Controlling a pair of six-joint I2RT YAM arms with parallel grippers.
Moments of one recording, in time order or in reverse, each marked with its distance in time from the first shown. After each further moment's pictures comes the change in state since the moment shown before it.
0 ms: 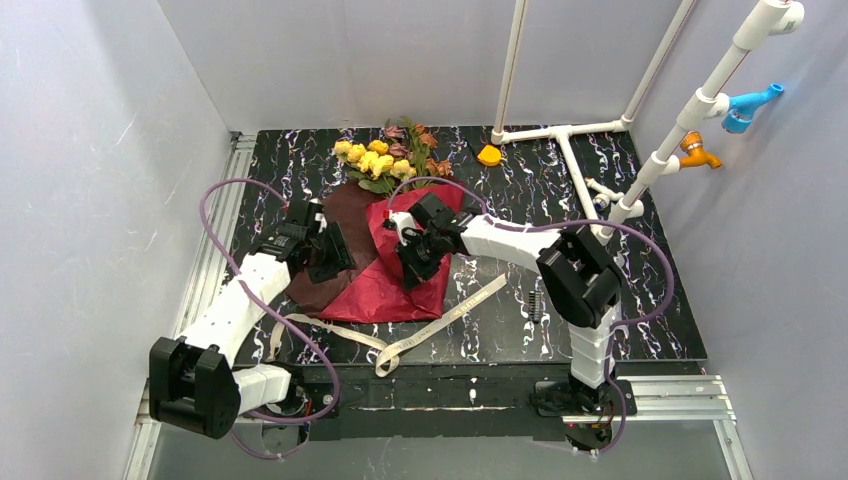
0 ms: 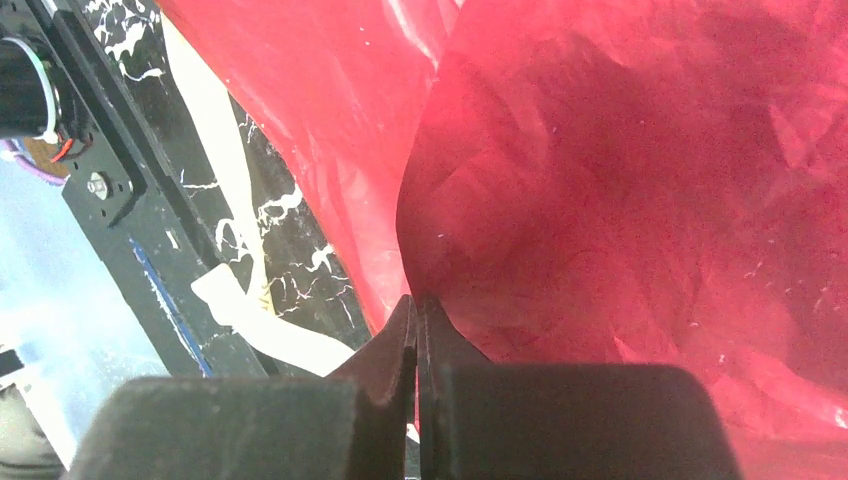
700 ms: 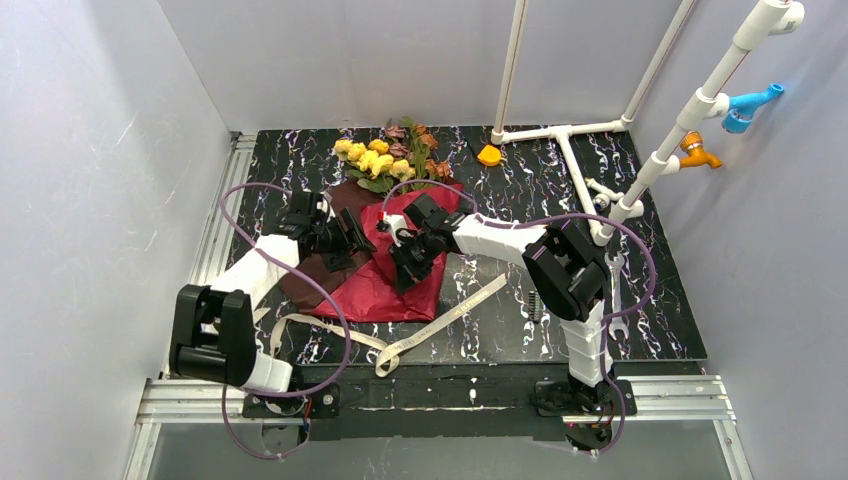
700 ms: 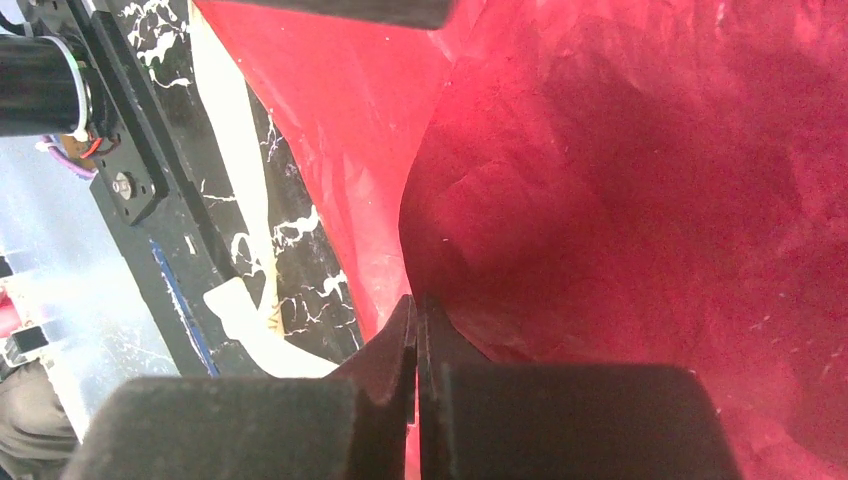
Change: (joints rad) left arm 0.109 0.203 -0.016 0.291 0.277 -0.069; right arm 0.000 0.098 0.045 0.034 -0.105 -0.018
